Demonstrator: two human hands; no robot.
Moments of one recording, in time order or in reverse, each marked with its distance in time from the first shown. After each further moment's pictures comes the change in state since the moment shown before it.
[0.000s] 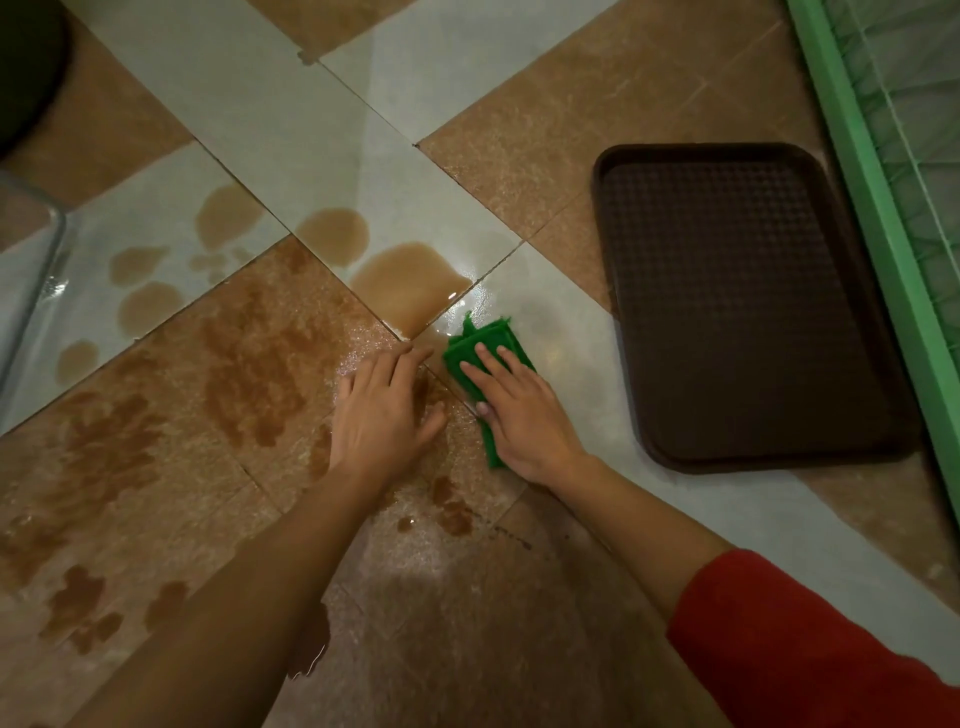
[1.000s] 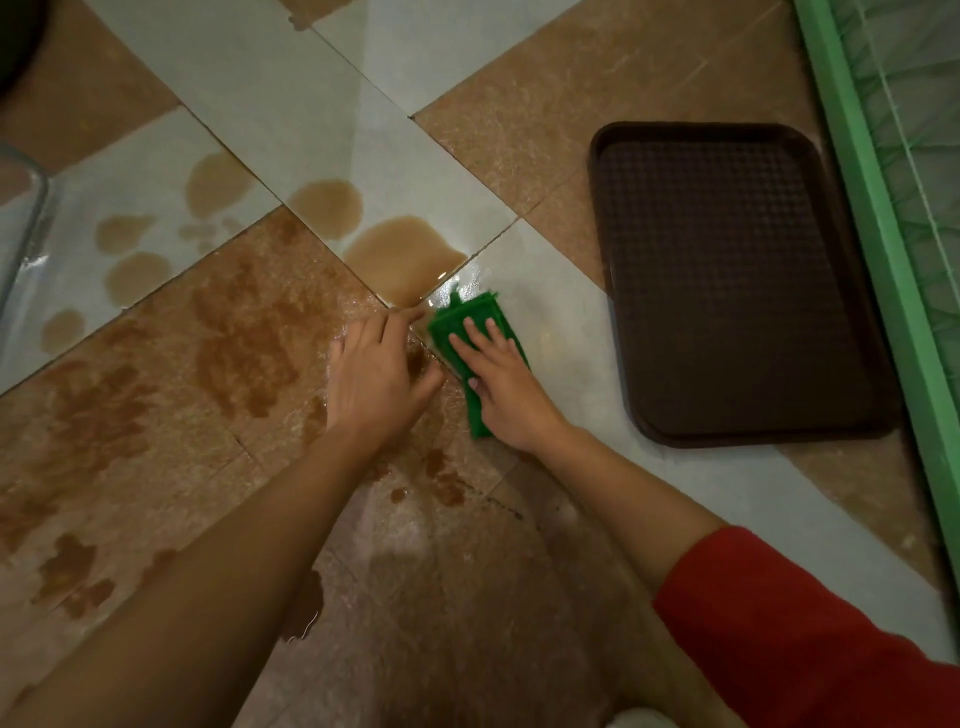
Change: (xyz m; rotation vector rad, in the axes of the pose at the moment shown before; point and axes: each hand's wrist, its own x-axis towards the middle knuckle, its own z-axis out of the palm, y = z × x) left_hand 0.005 0.012 -0.012 -0.079 0.019 -0.077; right_hand 0.006 -0.012 -0.001 0.204 -0.039 0.000
